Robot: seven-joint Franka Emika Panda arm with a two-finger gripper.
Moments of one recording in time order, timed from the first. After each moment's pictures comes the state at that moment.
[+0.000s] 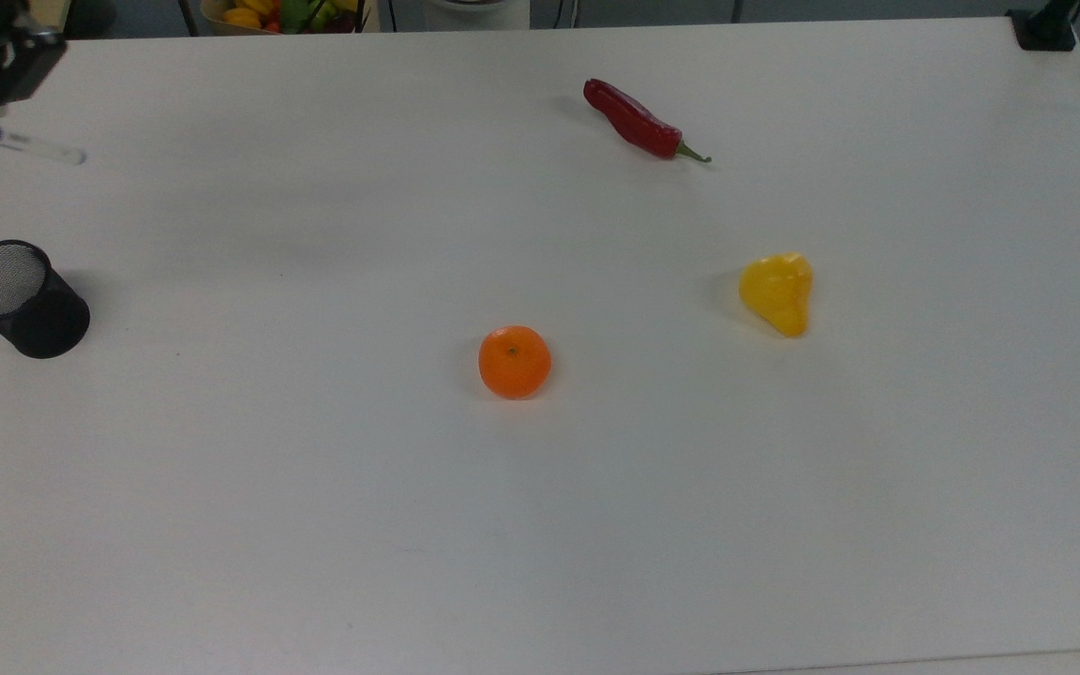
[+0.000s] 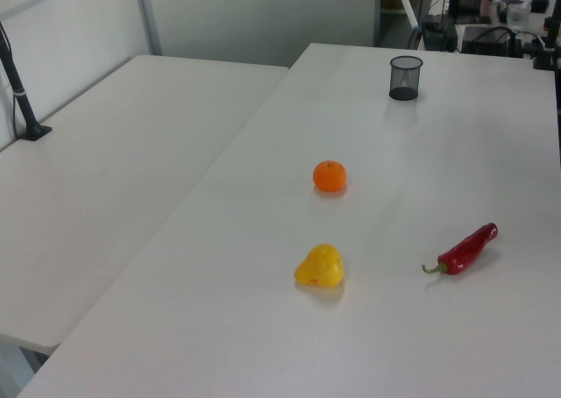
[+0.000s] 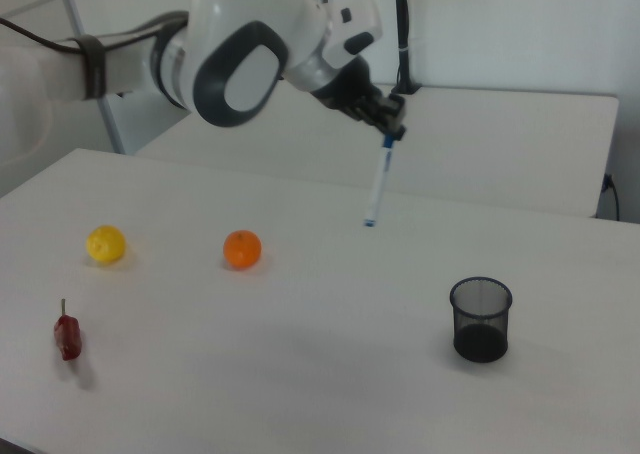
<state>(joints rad) -0.01 0.15 -0.34 -1.63 0.06 2.48 -0.14</state>
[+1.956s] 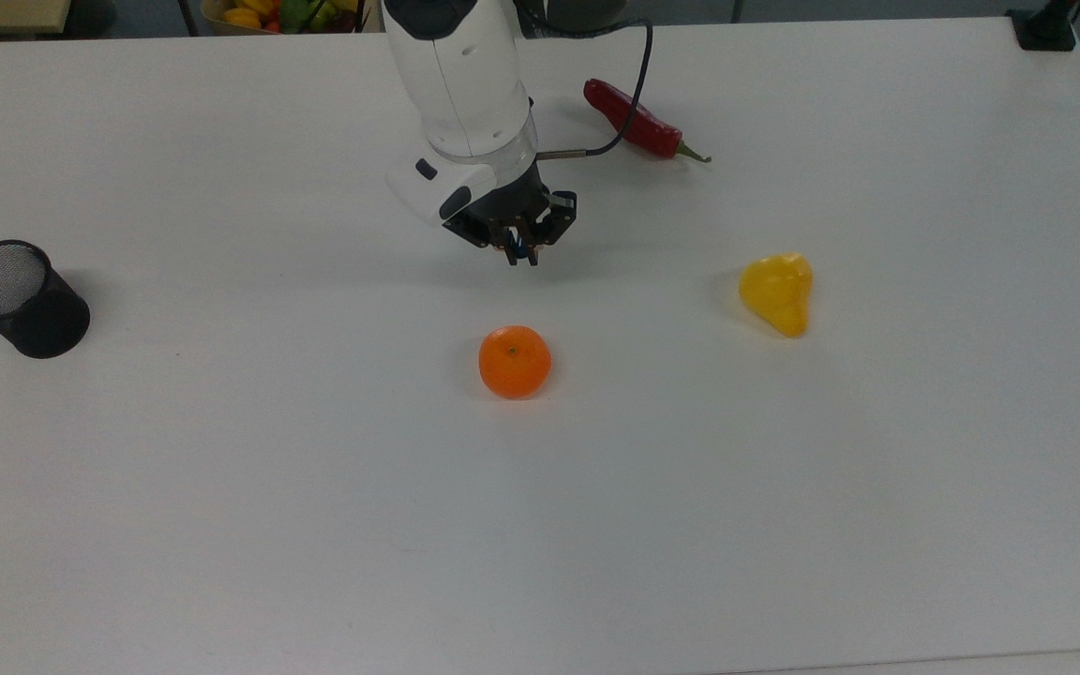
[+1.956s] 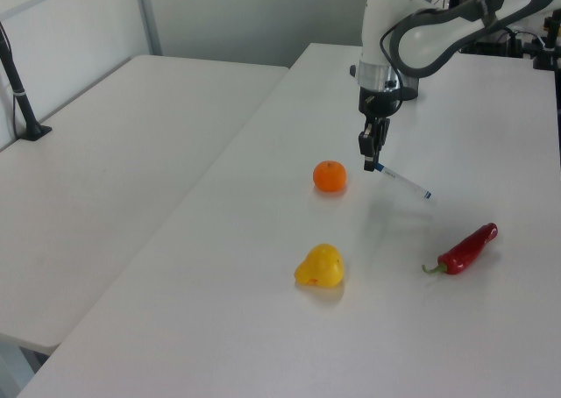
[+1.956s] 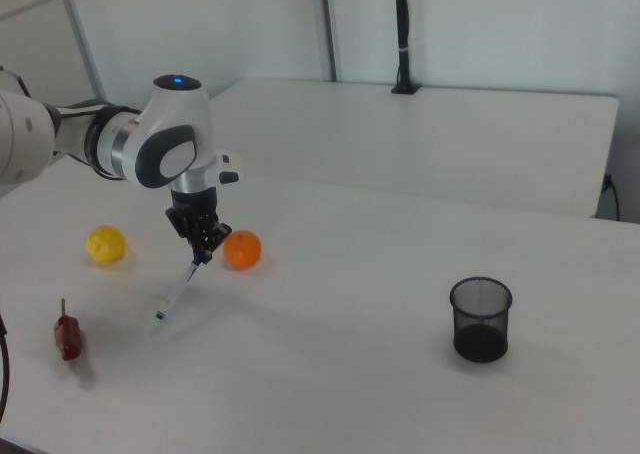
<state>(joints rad) 0.14 0.32 0.00 -1.79 0.18 2.14 0.02</state>
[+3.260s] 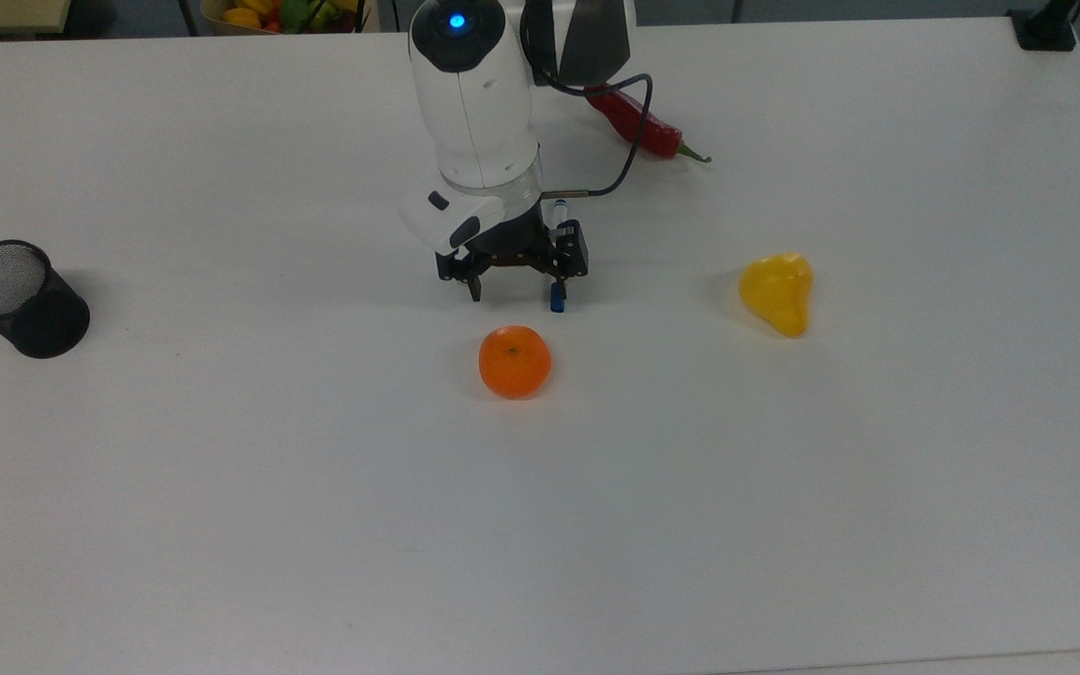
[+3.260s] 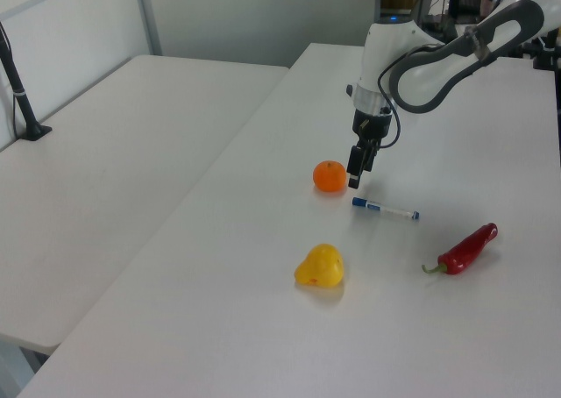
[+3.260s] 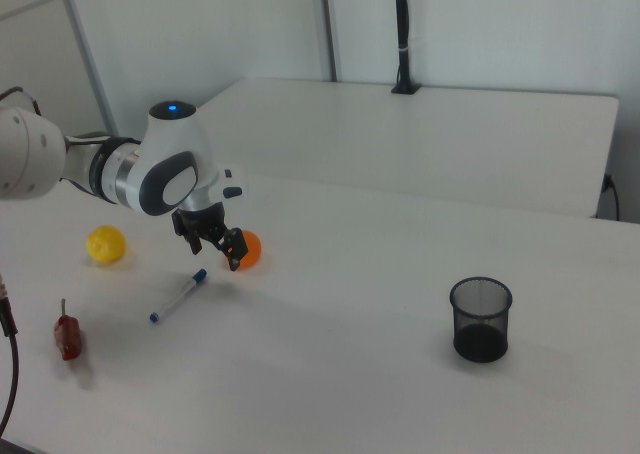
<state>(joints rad) 0.16 0.37 0.00 -1.86 0.15 2.38 0.03</state>
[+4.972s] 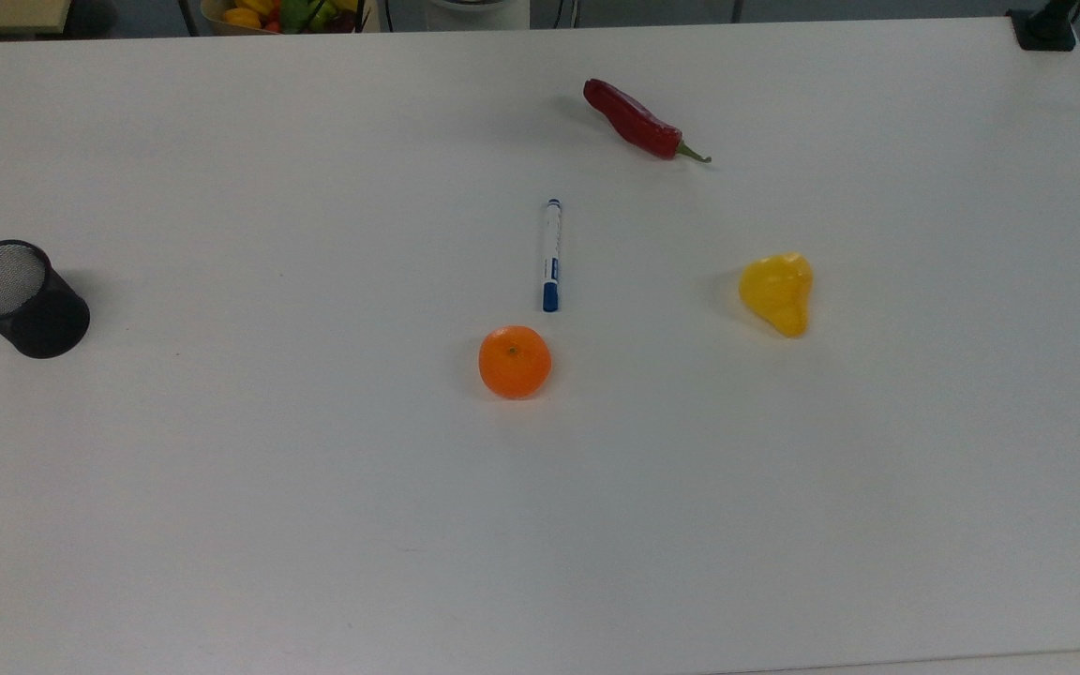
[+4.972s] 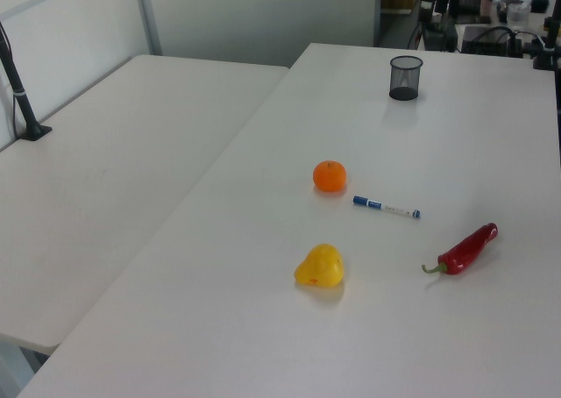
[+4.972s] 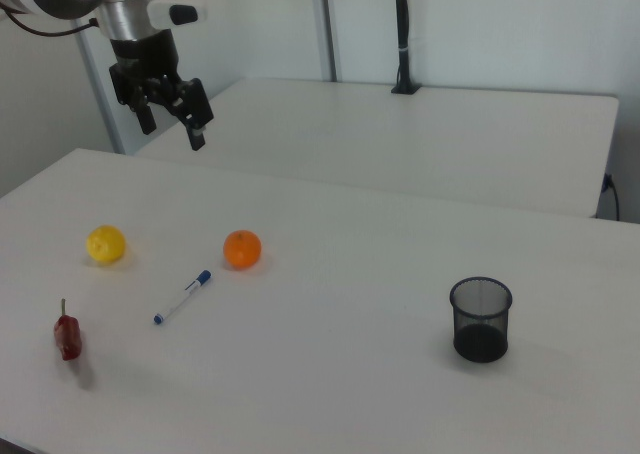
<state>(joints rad) 0.02 -0.06 -0.02 -1.58 0.09 1.63 0.01</state>
